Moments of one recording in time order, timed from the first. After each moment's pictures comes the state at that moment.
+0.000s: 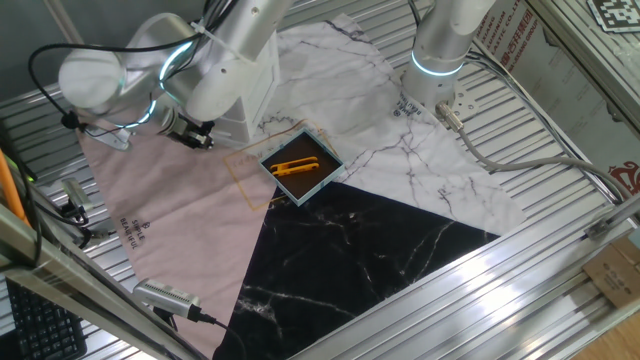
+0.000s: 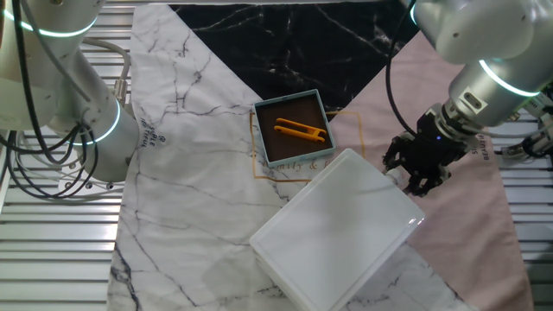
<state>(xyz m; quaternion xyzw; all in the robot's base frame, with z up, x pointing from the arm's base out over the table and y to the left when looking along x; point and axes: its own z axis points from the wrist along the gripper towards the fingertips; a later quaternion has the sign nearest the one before) 0.595 -0.101 0.062 0.31 -0.93 0.07 0.17</state>
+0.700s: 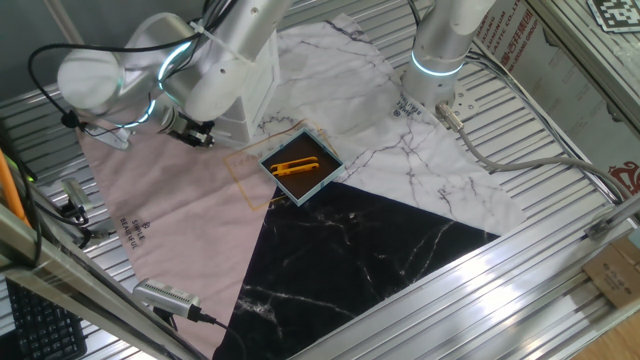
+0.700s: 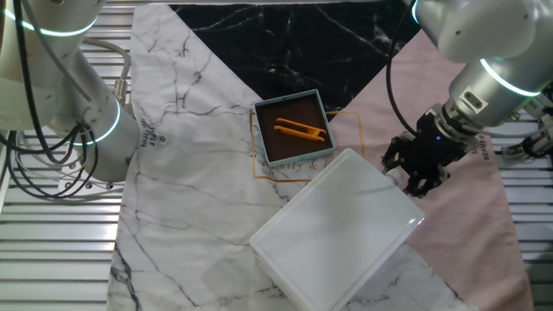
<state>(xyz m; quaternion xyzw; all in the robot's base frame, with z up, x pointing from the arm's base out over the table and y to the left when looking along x) 0.591 -0.104 0.065 0.31 -0.93 0.07 0.18</state>
